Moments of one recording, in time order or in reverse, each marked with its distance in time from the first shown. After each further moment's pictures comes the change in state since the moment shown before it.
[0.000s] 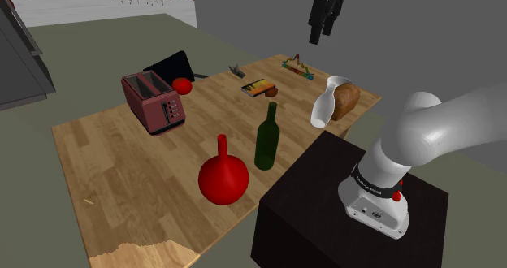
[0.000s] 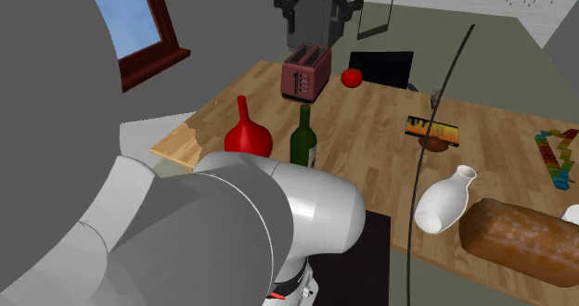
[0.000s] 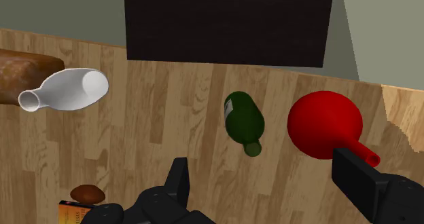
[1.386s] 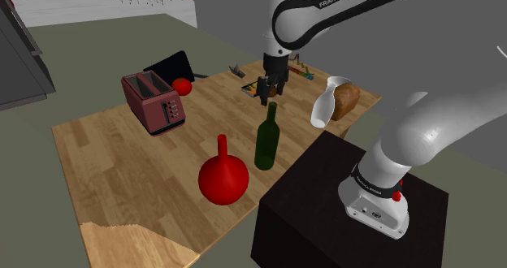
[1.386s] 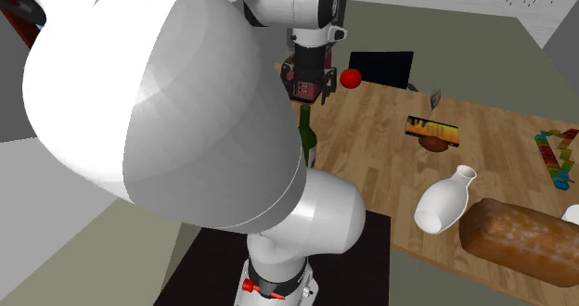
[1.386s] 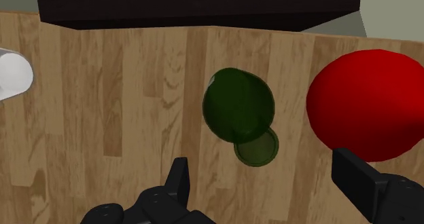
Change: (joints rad) arm -0.005 0.390 0.076 -0.292 0.052 0.637 0.111
